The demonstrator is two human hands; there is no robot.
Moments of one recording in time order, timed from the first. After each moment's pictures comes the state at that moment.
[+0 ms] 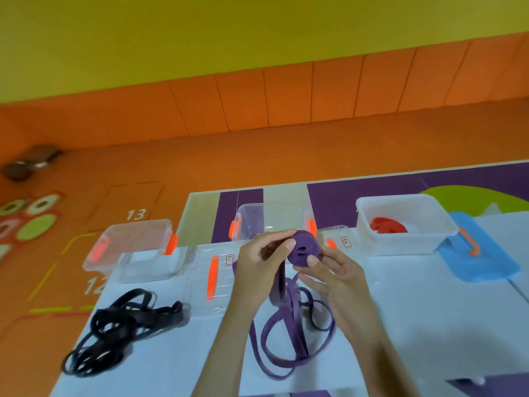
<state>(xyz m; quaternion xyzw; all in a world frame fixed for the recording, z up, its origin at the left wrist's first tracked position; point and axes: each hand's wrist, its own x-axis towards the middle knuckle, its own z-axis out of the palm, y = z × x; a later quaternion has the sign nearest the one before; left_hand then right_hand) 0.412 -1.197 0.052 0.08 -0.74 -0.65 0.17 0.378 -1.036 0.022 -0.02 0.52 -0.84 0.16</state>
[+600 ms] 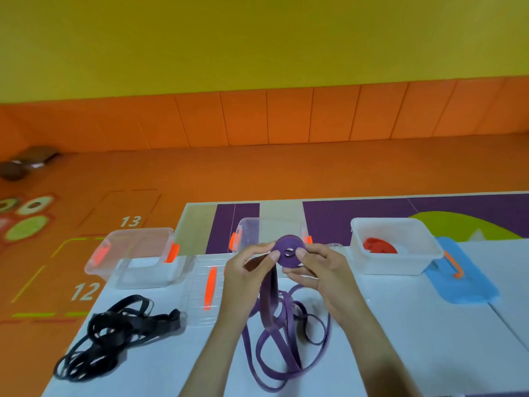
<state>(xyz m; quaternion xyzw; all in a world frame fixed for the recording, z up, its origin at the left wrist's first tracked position) 0.433 -1.218 0.062 0.13 -0.69 -0.68 0.21 0.370 -1.055 0.068 -0.07 0.56 -0.80 0.22</state>
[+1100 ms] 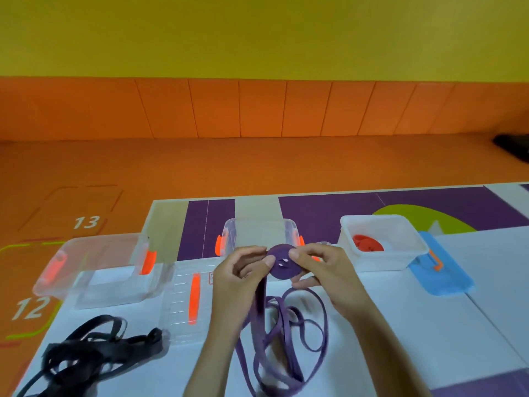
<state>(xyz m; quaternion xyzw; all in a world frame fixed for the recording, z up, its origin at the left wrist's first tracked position) 0.411 -1.267 0.038 0.13 -0.64 -0.74 0.19 0.345 -1.096 0.069 -0.10 0.70 -0.69 0.17</state>
